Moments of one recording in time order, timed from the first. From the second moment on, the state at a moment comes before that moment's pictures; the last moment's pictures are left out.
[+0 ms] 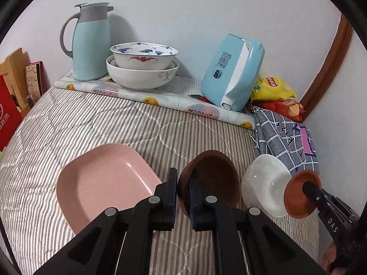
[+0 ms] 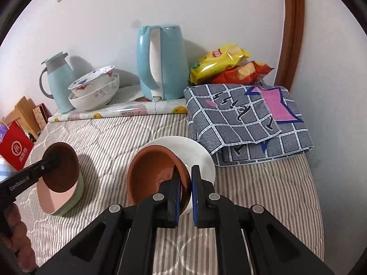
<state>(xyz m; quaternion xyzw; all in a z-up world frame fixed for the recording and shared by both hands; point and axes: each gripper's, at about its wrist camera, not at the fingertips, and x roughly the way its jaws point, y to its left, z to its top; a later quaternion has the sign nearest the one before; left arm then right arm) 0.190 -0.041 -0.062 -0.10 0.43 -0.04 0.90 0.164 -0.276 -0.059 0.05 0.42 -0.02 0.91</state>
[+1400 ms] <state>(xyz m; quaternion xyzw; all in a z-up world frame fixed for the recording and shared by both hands) 0.232 -0.043 -0.093 -0.12 0.46 -0.05 0.88 0.233 -0.269 -0.131 0.02 0.51 -0.01 0.86</state>
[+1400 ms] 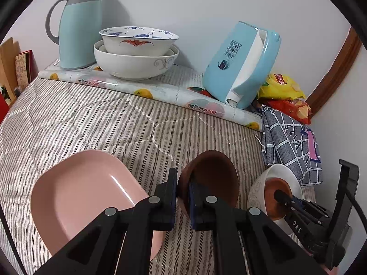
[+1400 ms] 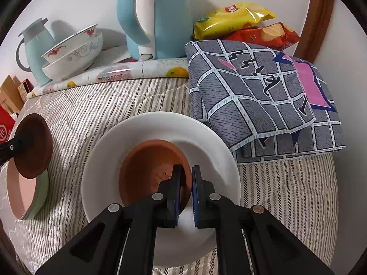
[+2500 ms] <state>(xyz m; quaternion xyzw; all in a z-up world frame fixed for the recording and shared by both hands) 0.228 -0.034 -0.094 -0.13 0.46 -0.05 0.88 0.227 -0.252 -0.128 -0.06 0.51 -0.03 0.86</state>
